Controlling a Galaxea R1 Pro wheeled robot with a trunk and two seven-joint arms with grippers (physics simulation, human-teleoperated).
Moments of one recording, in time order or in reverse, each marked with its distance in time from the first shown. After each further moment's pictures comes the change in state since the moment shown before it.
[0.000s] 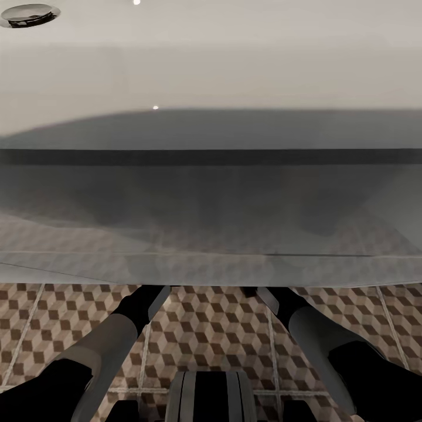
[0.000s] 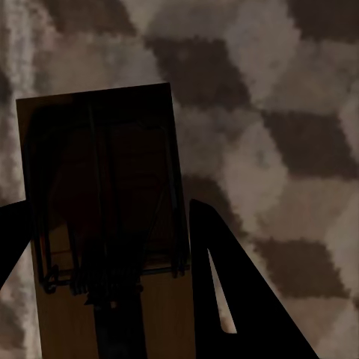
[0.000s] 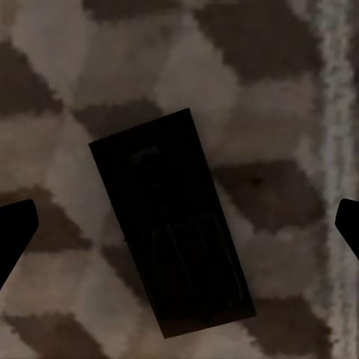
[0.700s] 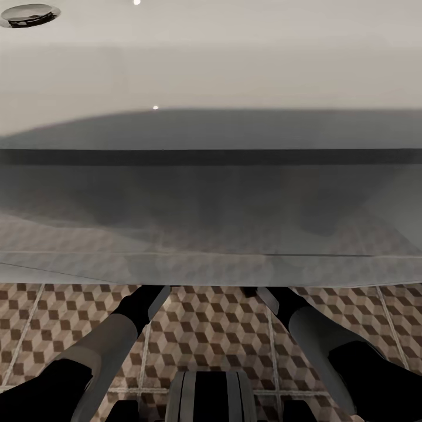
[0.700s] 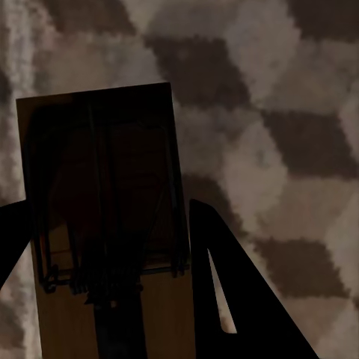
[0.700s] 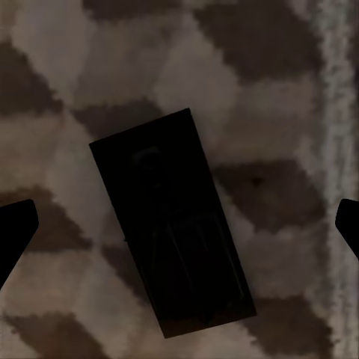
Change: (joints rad) left arm 0.000 0.000 -0.001 0.000 0.001 0.001 0.000; right arm 0.000 0.000 -0.002 0.000 -0.001 0.000 0.000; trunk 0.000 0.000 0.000
